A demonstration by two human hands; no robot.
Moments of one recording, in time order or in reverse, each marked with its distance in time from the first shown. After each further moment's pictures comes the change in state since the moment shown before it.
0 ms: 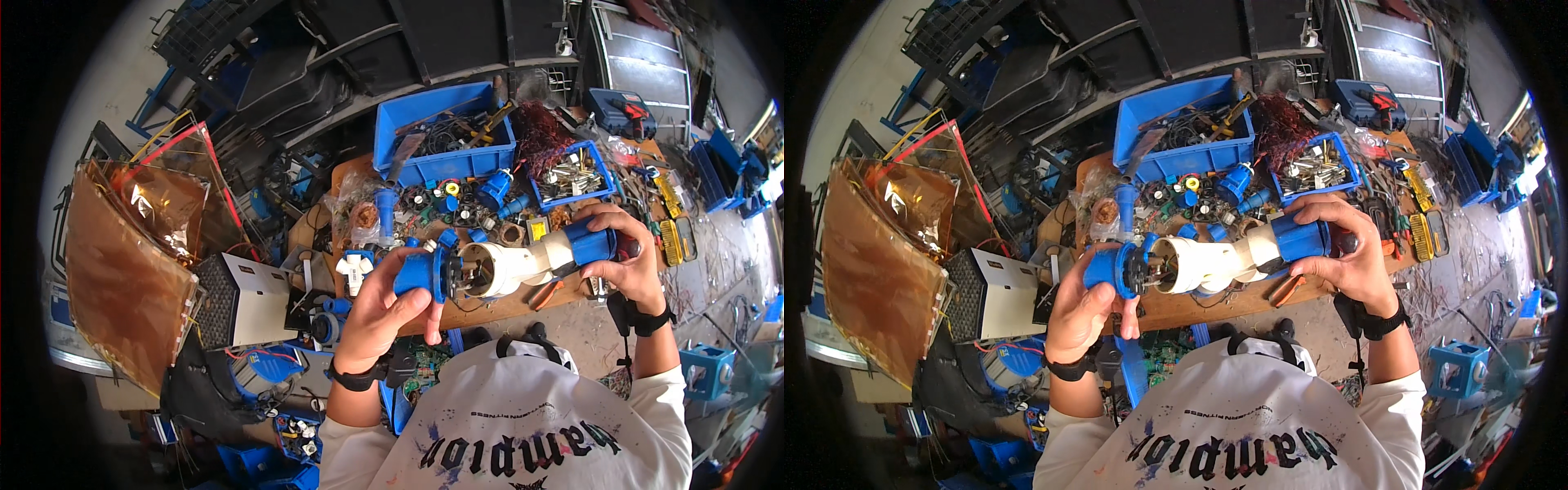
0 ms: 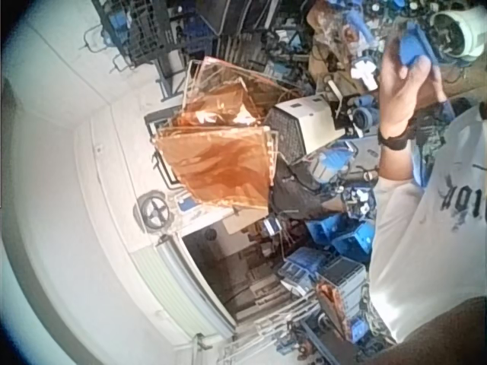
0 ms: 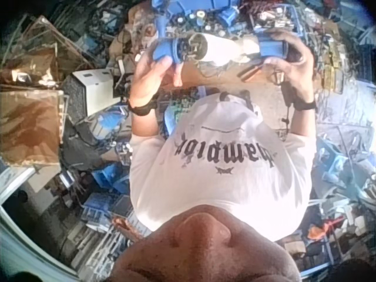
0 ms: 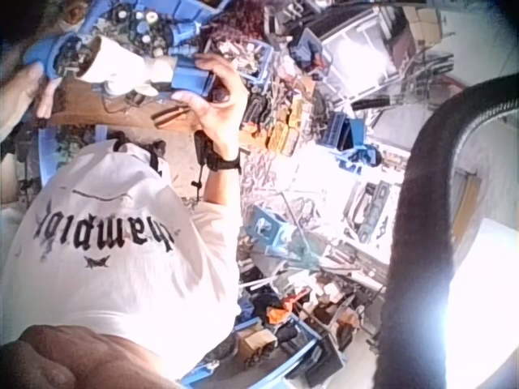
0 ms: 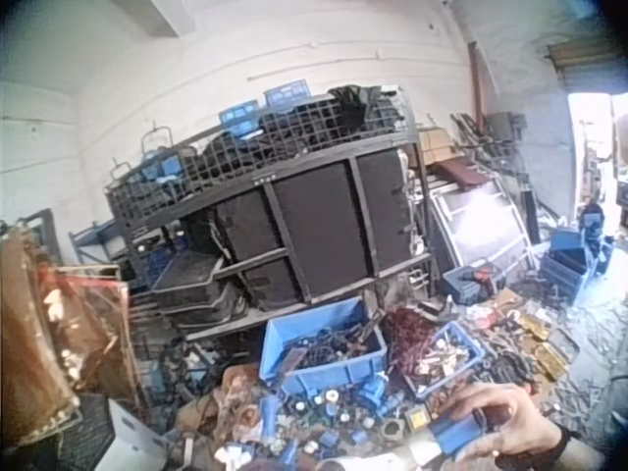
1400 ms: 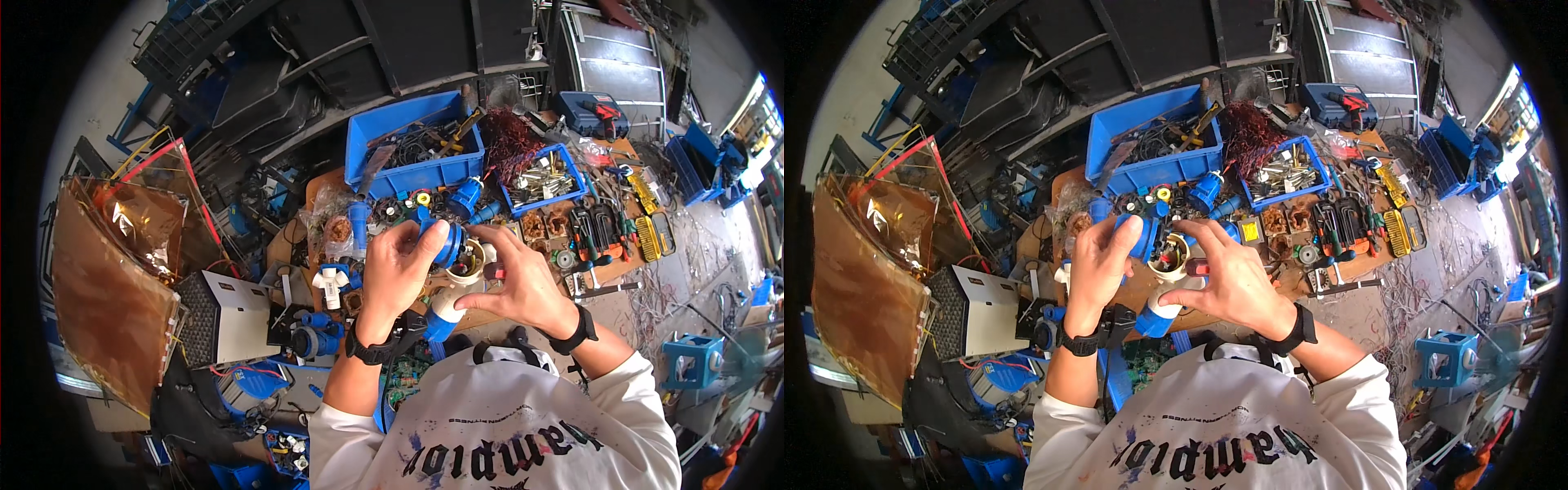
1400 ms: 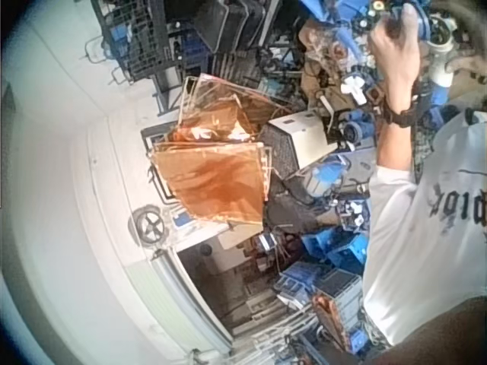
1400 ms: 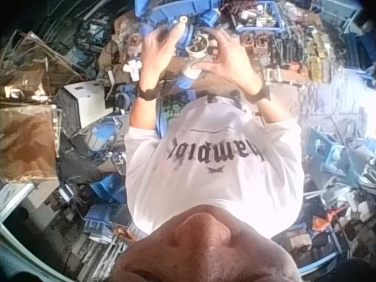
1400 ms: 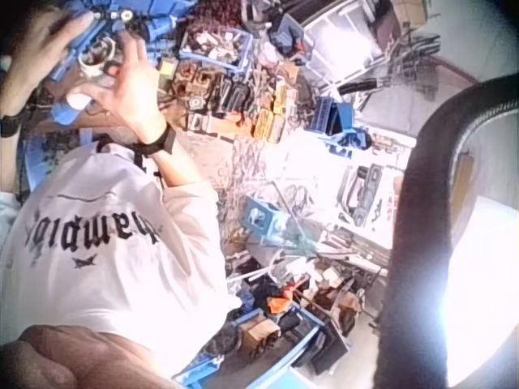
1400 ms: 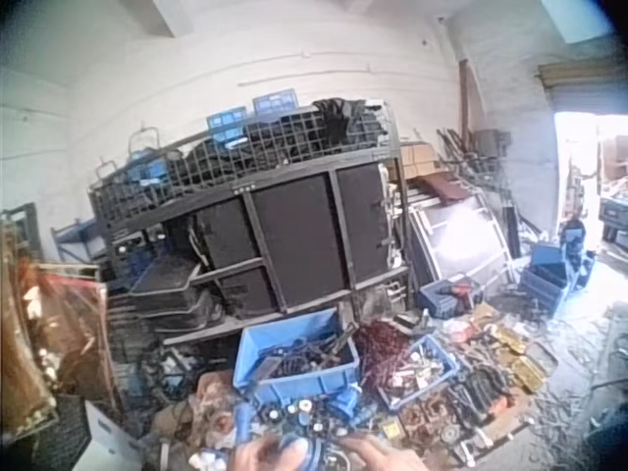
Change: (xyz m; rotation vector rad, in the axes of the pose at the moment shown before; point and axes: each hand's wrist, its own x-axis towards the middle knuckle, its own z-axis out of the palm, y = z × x) left_hand 0.081 -0.032 0.019 0.714 0.313 0.169; right_hand 0.011 -0.013 0.083 -0.314 -0.065 0.138
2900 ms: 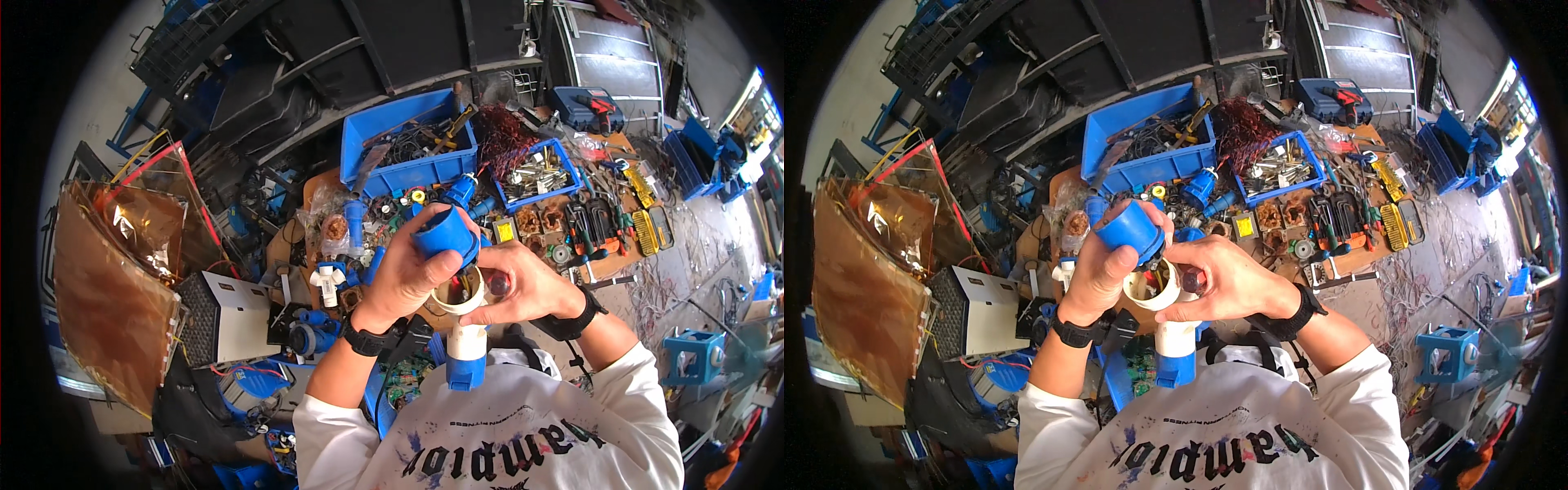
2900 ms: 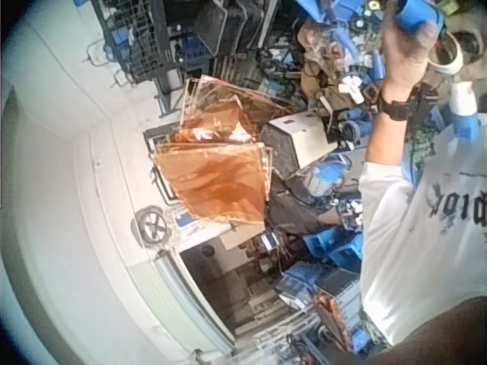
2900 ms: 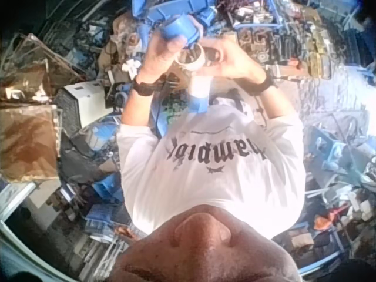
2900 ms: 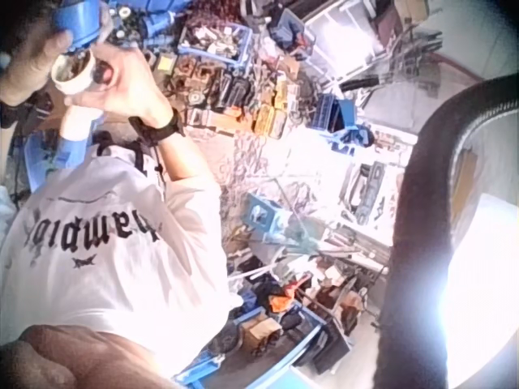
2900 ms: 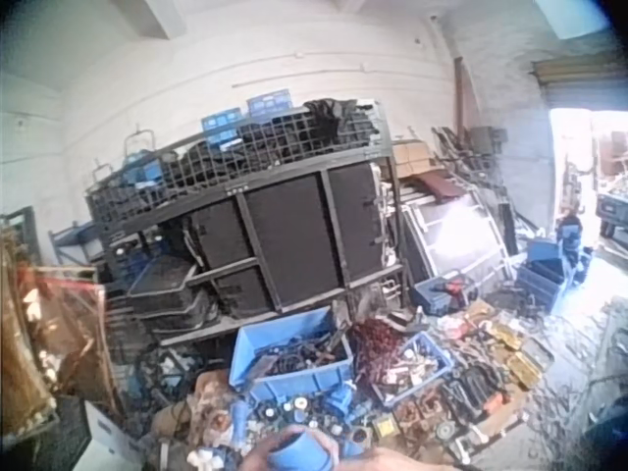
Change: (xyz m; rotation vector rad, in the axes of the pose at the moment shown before) left_hand -0.007 0.021 0.023 -0.578 -0.475 0.147; right_hand -0.001 -0.001 -0.033 0.269 -0.372 -0.122
